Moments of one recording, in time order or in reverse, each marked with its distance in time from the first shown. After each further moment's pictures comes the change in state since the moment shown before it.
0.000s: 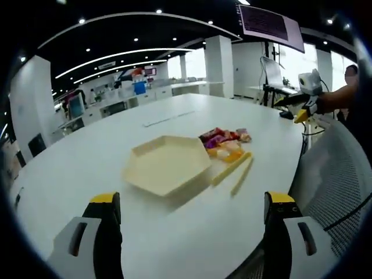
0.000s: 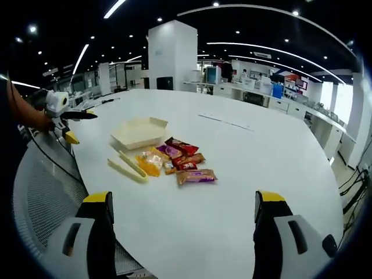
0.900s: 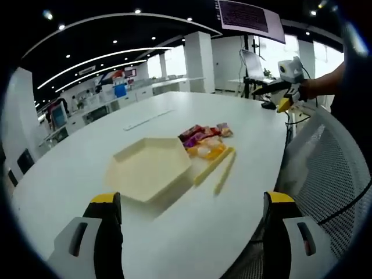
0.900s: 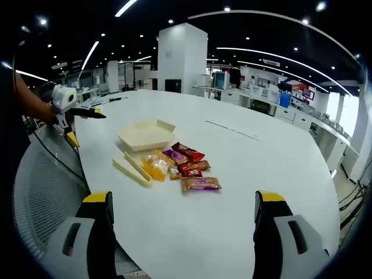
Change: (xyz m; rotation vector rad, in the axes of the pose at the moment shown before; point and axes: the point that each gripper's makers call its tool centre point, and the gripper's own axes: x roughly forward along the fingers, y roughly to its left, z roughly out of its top) left arm 0.005 -0.029 0.005 0.112 0.032 -0.142; right arm 0.004 0.010 0.010 -0.085 -0.018 0.051
